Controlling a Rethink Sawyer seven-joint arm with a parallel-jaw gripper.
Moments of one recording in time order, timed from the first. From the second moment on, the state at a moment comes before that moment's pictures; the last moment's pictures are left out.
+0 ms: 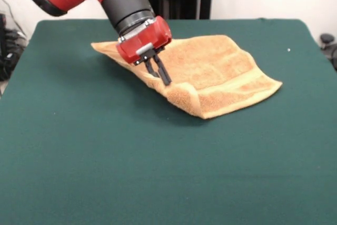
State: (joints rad) arm -1.20 -0.19 0.89 1.90 -0.92 -0.02 1.87
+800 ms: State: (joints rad) arm -1.17 -0.29 0.87 1.90 -0.97 -0.11 1.87
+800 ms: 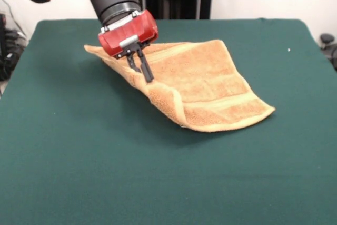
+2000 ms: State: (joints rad) arm -1.15 -0.38 0.83 1.89 -0.98 -0.17 1.87
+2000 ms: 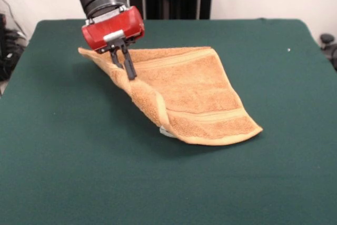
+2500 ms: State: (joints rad) arm -1.10 -0.43 0.77 1.89 -0.97 -0.21 1.87
